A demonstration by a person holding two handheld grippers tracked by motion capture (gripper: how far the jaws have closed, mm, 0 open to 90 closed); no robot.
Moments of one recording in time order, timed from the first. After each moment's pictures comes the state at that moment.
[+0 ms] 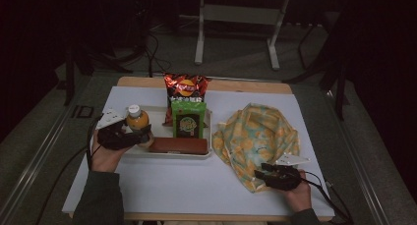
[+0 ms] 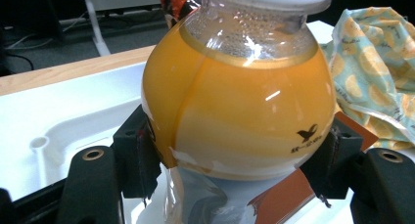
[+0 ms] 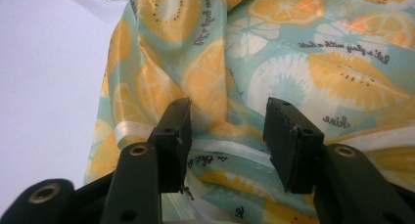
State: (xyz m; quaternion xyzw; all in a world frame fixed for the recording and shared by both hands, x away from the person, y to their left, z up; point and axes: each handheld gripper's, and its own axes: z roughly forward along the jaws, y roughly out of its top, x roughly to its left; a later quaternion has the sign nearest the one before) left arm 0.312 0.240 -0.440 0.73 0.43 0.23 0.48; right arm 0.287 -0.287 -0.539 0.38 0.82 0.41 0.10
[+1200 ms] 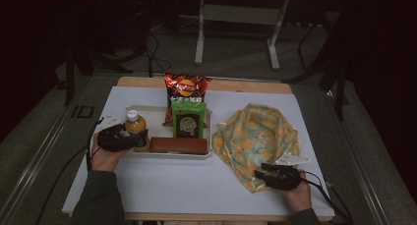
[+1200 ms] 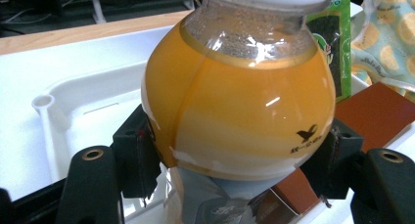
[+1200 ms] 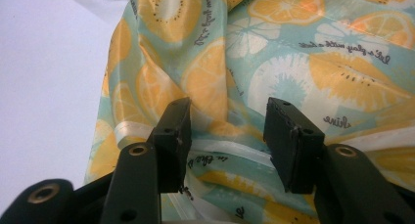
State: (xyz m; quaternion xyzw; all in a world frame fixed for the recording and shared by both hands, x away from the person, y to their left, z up) left arm 0.325 0.255 -0.476 0.74 0.45 0.20 0.46; right arm 0.287 -0.287 -0.539 0.38 0.82 0.41 0.10
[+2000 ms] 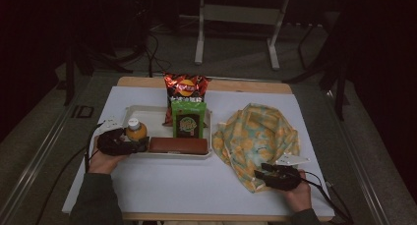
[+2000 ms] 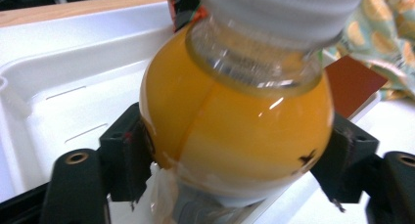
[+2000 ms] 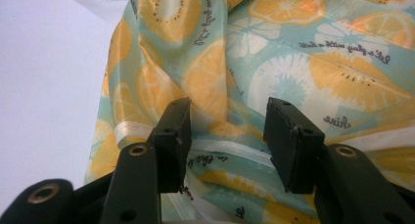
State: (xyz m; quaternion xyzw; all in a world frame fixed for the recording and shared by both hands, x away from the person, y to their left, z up) left arm 0.320 0.258 -0.482 0.76 0.42 0.16 0.47; right arm 0.287 -0.287 -0.539 0.38 0.82 0.41 0.10
